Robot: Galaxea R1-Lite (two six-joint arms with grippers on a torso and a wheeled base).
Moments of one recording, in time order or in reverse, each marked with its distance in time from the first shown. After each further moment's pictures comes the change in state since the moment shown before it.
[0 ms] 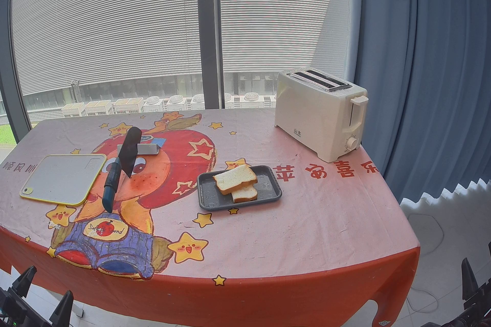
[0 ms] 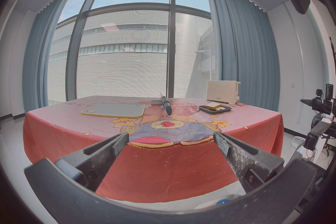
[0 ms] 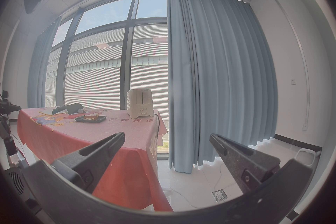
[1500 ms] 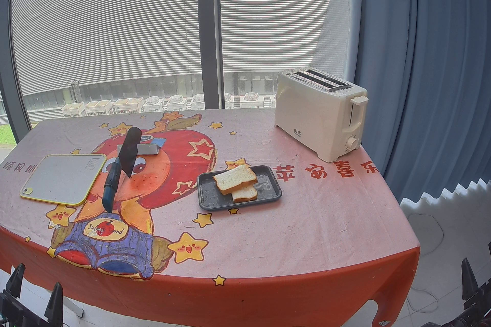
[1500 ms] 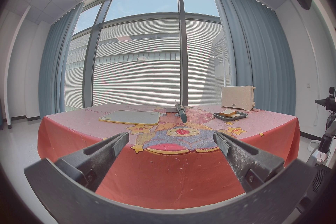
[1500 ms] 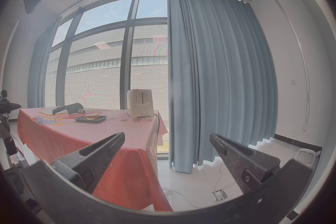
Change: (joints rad) left arm 0.212 -0.061 0.007 -0.018 -0.067 0.036; right arm 0.000 0.000 0.000 0.000 0.000 0.000
